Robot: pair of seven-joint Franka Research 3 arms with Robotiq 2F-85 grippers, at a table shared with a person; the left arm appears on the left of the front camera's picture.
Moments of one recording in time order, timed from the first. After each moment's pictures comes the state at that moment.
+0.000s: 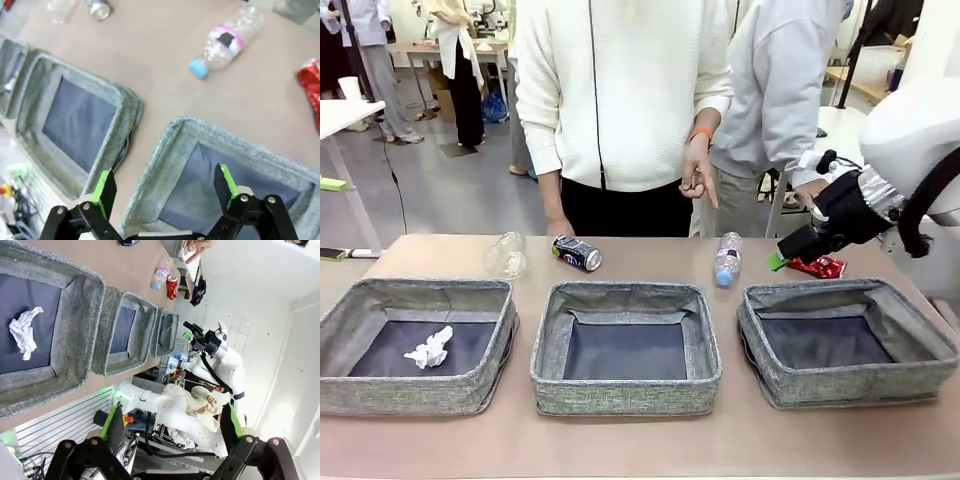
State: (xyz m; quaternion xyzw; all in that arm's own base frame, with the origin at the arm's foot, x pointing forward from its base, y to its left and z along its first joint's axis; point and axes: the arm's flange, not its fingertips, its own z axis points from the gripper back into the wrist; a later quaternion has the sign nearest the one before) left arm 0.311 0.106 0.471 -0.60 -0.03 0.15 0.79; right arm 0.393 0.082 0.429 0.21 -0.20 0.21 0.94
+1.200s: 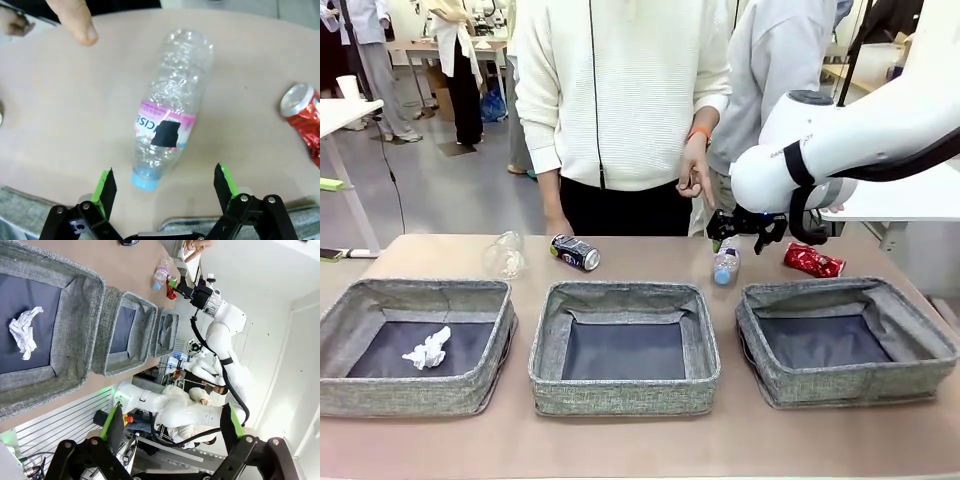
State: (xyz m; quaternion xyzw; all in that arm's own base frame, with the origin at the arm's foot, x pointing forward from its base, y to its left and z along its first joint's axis) left arm 0.311 0.106 0.471 -0.60 -0.03 0.15 0.79; right arm 0.564 0.168 0.362 0.06 -0.12 0.01 0.99
